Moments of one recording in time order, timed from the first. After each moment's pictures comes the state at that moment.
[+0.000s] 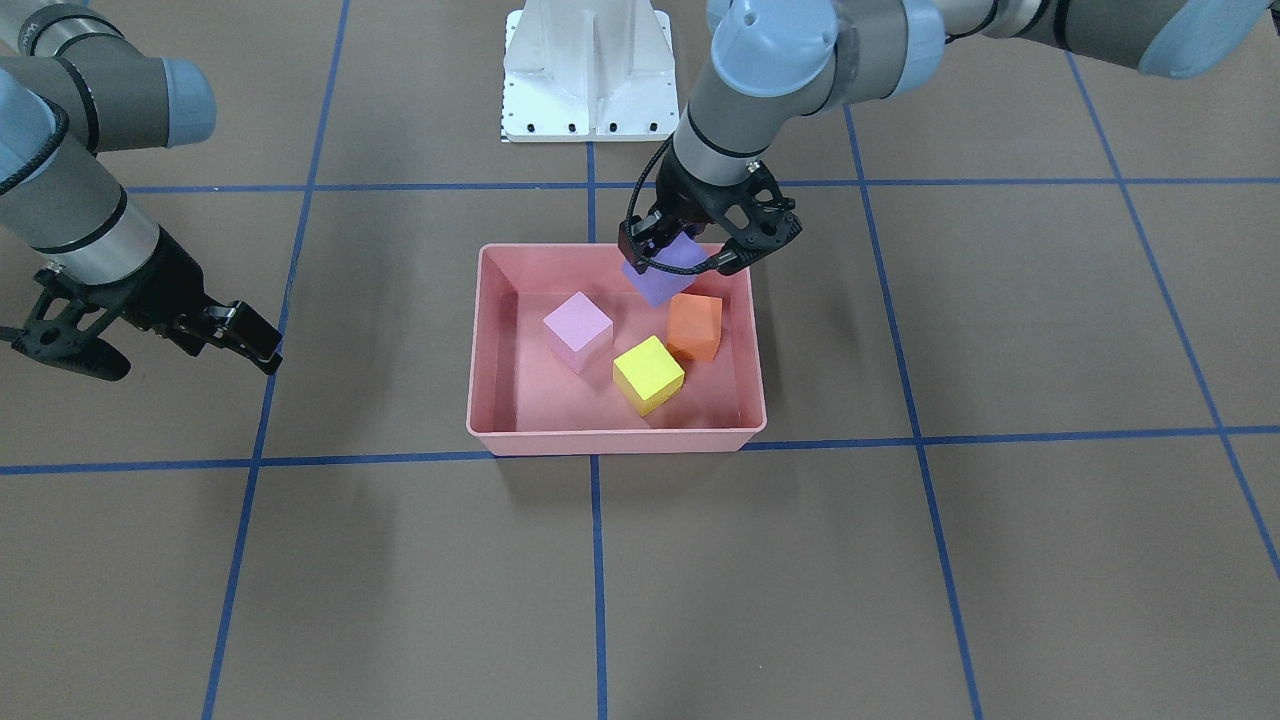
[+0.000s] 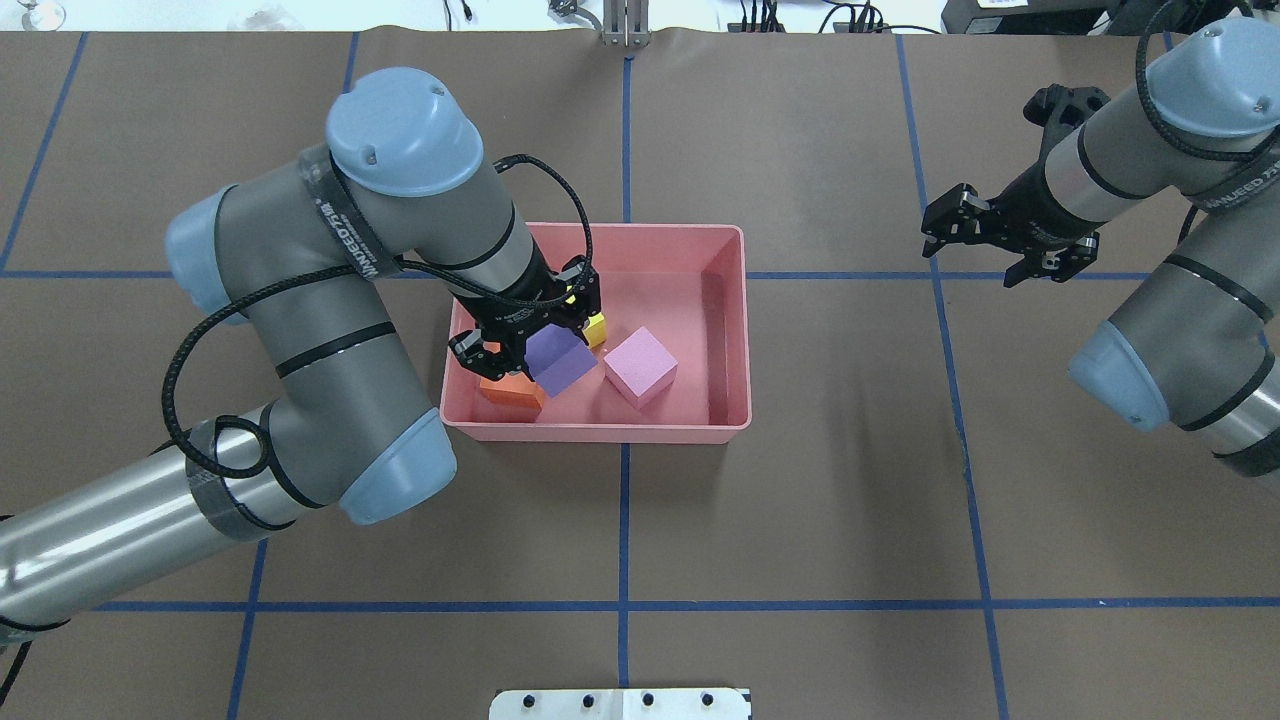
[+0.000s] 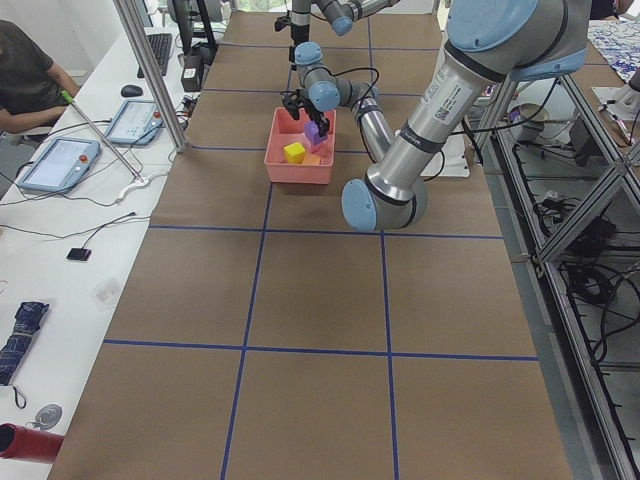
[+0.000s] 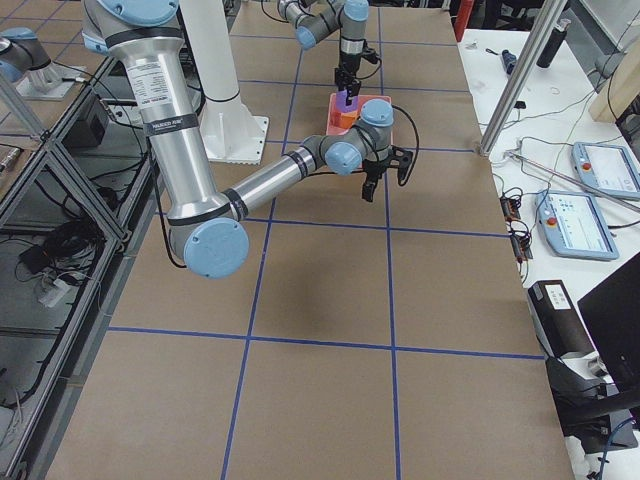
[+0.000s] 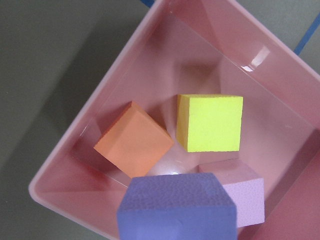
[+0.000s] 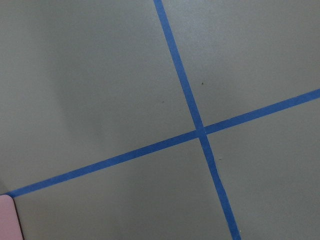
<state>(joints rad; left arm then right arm) -0.62 -2.33 -1.70 -1.55 -2.12 -1.76 0.94 -1.29 1.80 -1.39 2.16 1.23</state>
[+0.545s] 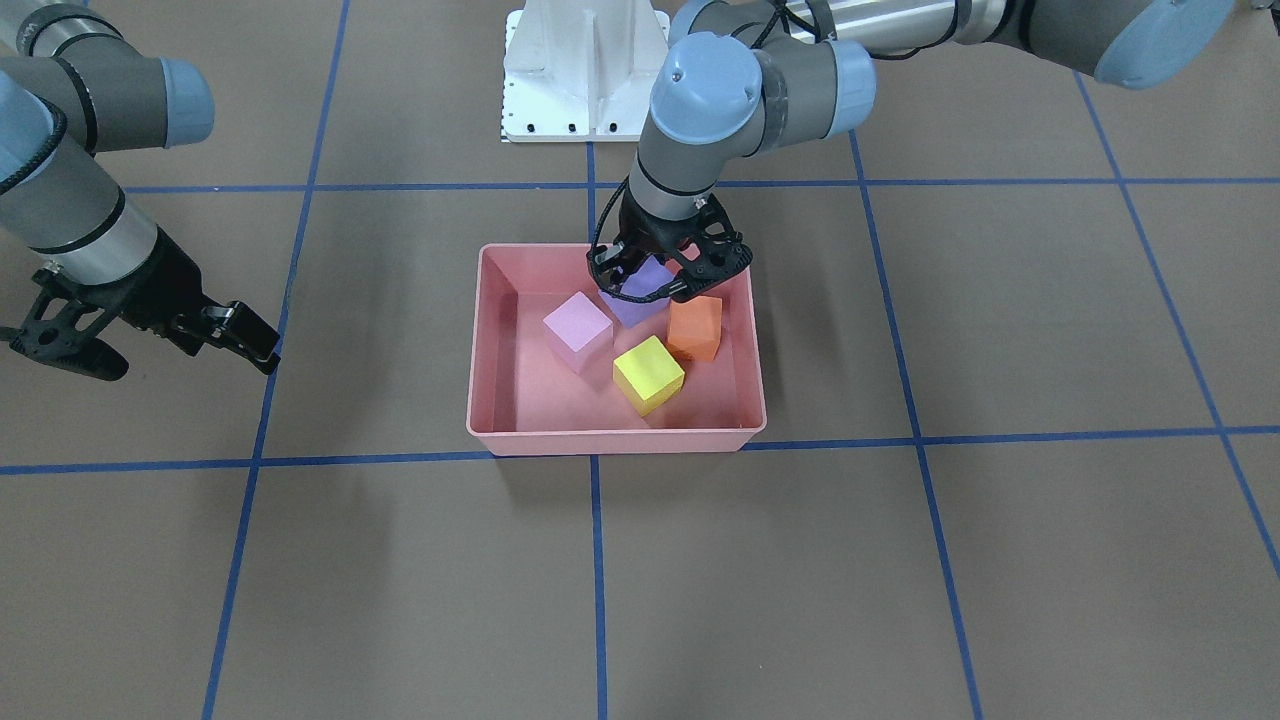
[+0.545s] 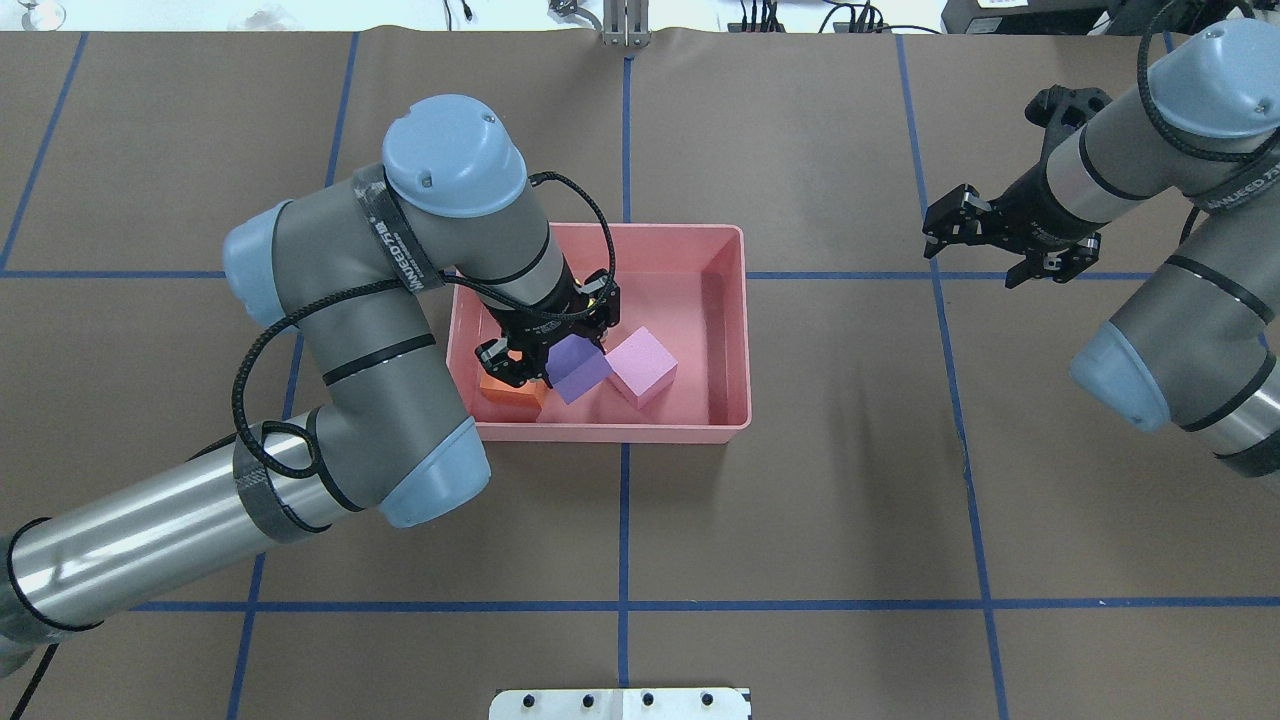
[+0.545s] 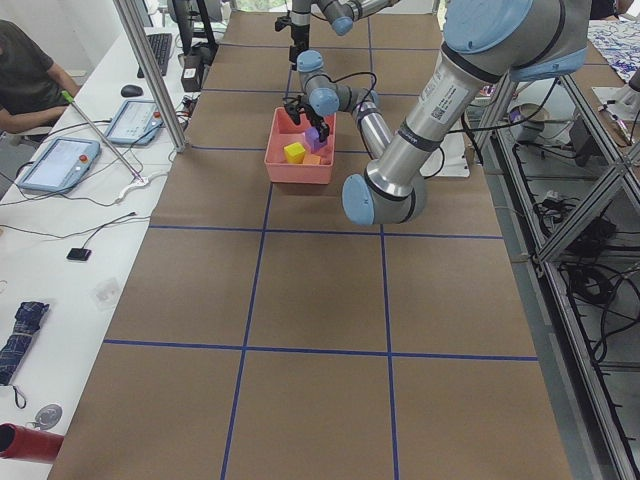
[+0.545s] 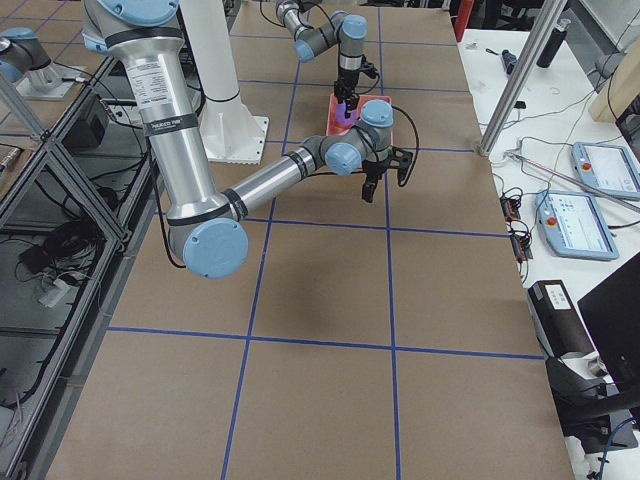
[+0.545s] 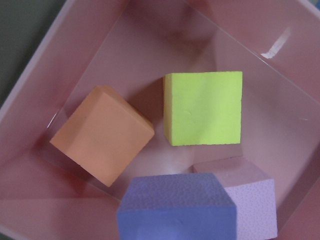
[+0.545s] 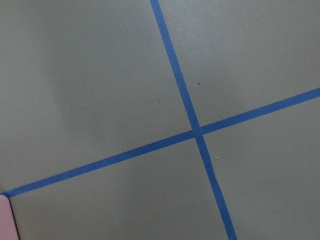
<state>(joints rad) -0.57 -2.35 -1.61 -1.61 -2.07 -1.75 0.94 -1.29 1.80 -1.39 2.16 1.23</state>
